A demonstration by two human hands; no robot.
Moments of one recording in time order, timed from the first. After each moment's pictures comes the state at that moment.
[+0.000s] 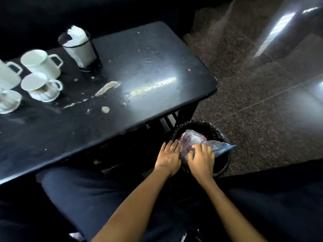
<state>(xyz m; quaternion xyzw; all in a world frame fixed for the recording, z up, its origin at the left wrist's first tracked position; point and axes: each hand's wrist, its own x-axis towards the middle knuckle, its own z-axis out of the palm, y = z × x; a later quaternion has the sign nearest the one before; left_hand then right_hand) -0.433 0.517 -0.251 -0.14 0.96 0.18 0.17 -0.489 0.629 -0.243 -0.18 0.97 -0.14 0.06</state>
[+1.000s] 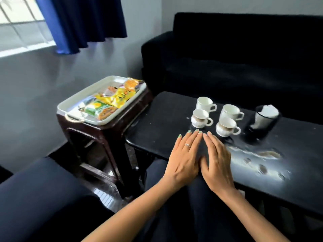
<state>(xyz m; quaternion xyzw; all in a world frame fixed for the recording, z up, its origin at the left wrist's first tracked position) -0.150 0.330 -0.070 -0.41 0.85 0.07 -0.33 -0.267 0.365 -0.065 -0.68 0.63 -0.38 -0.05</state>
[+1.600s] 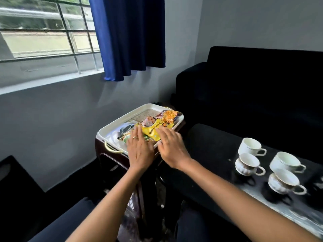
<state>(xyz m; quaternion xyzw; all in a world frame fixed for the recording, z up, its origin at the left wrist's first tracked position) 0.065 0.177 -0.016 -0.73 0.59 0.03 -0.34 -0.058 0.166 0.000 -0.85 0.45 -0.26 0.00</state>
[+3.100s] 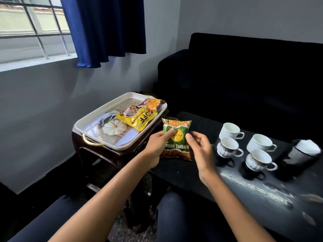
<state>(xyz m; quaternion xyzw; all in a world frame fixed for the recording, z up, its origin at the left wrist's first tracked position) -0.012 0.194 -0.001 -0.48 0.43 0.63 -0.44 -0.147 0.224 -0.022 -0.43 0.51 -0.62 0.41</state>
